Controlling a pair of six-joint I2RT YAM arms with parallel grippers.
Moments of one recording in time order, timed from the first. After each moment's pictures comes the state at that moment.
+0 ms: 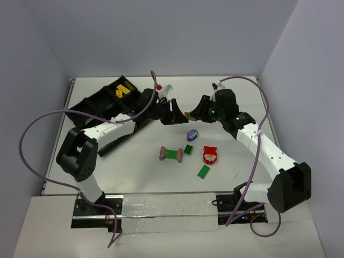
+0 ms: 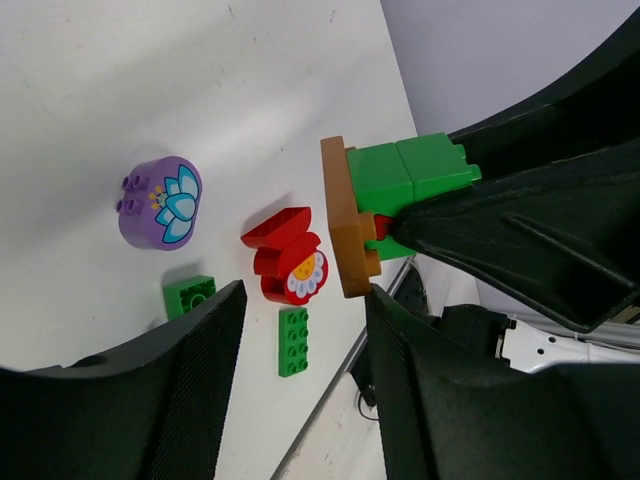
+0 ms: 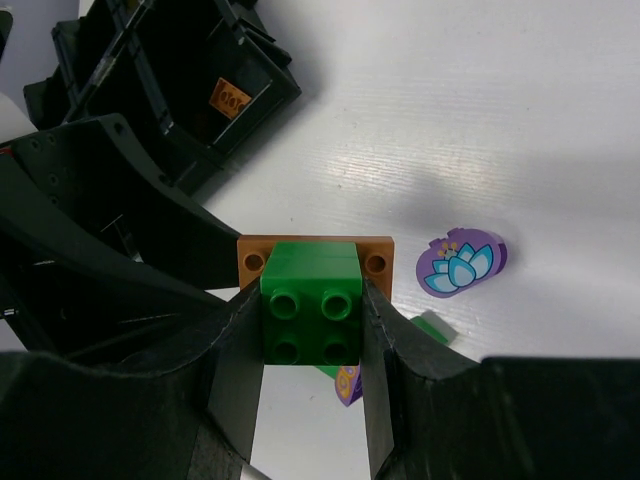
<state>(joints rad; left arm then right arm) -0.66 1.72 1.22 0.04 0.51 -0.75 0.38 1.26 1.03 -0.32 -0.18 0.58</state>
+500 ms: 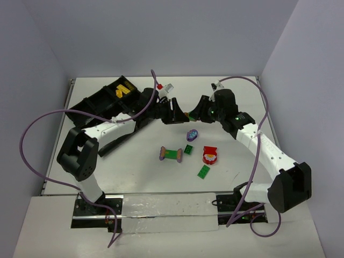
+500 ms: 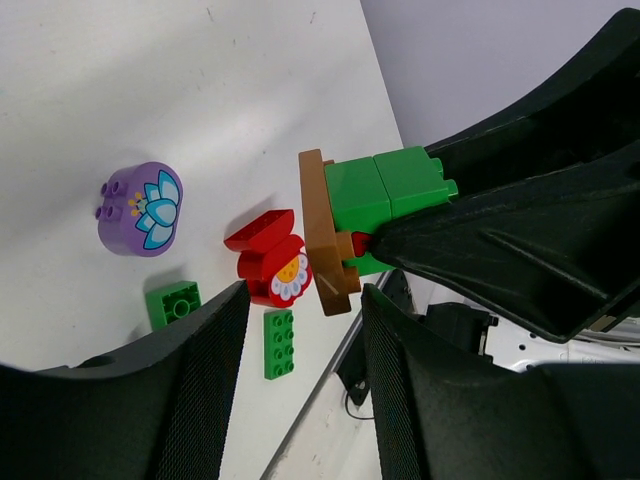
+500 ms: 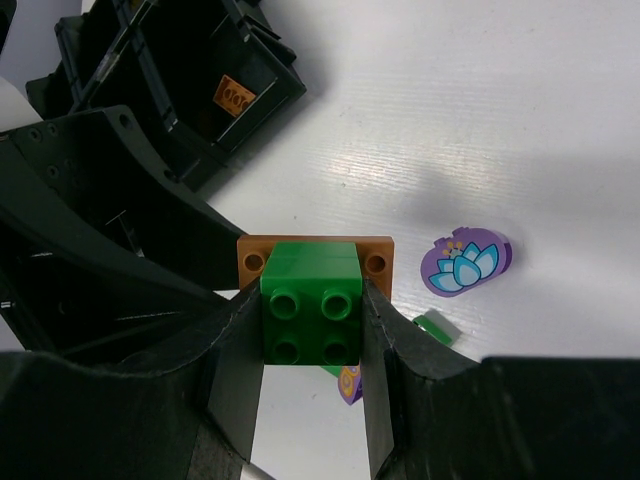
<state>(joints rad) -0.66 1.73 1.23 0.06 0.54 -0.78 0.39 1.26 1.04 -0.33 -0.17 0.58</state>
